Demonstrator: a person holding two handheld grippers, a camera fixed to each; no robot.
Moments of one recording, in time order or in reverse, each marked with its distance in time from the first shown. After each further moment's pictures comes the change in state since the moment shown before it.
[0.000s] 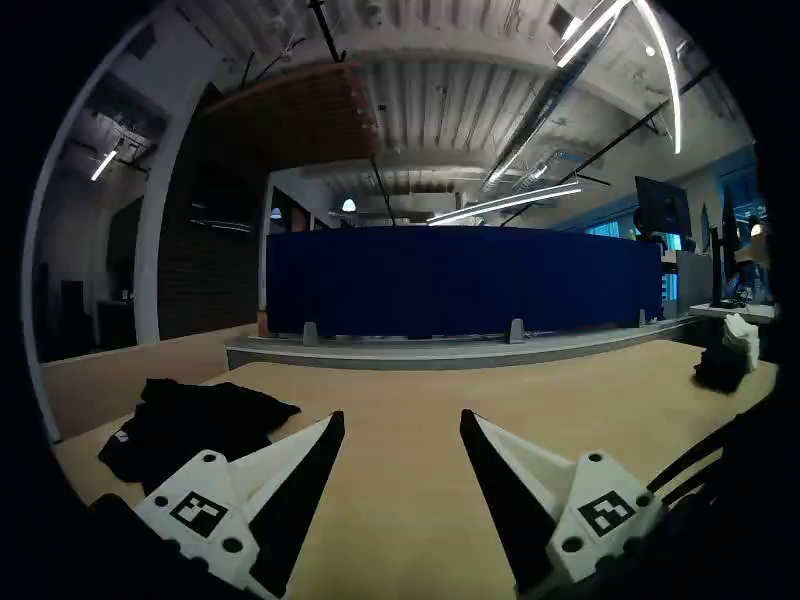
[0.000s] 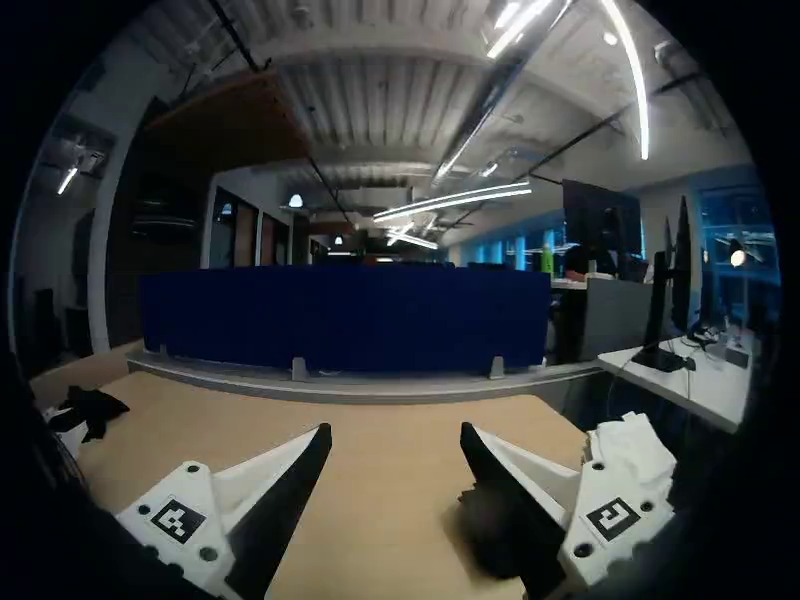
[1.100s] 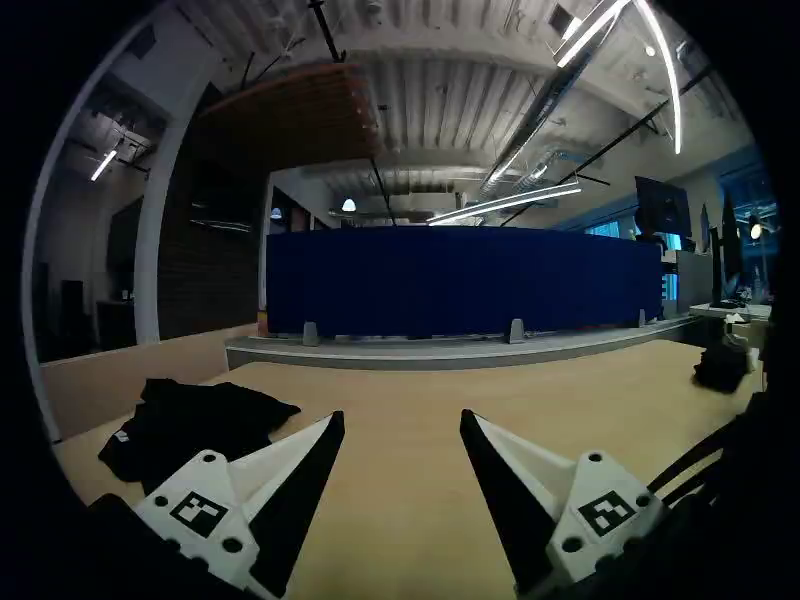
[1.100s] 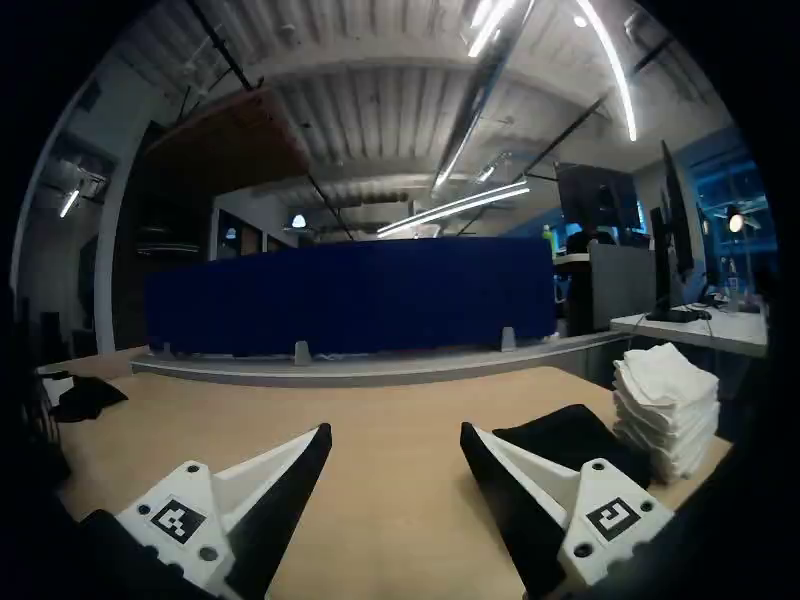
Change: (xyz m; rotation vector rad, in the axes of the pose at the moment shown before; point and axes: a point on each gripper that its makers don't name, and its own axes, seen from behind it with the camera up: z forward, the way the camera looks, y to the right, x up) left arm 0.000 0.001 -0.001 0.000 0.000 0.000; right arm -0.111 0.003 0.024 0.038 0.064 0.069
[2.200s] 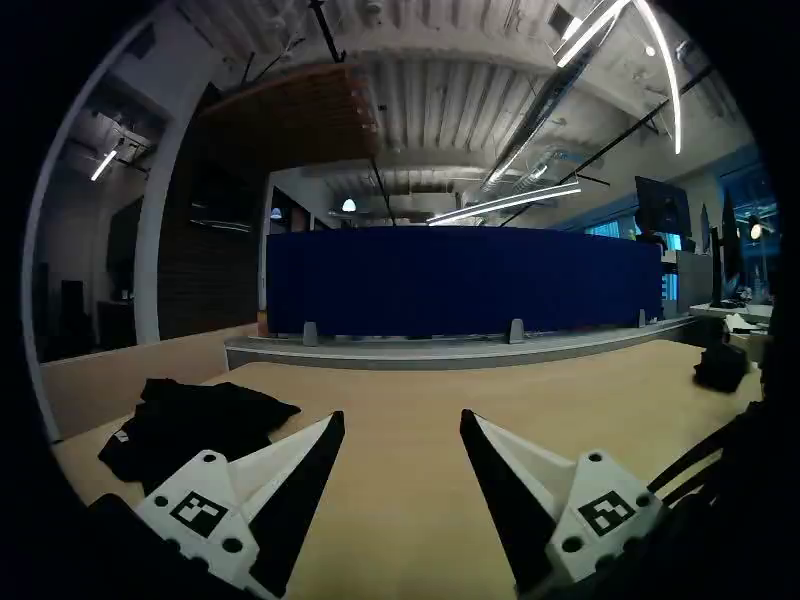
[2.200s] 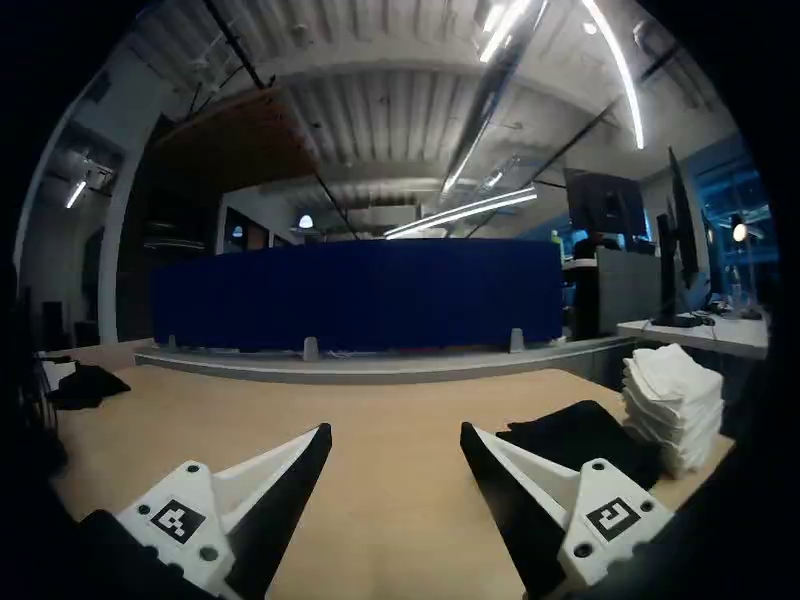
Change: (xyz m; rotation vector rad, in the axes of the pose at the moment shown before) left arm 0.000 -0.001 0.001 0.000 0.000 0.000; right arm -0.012 -0.017 -0.001 0.017 0.015 -0.035
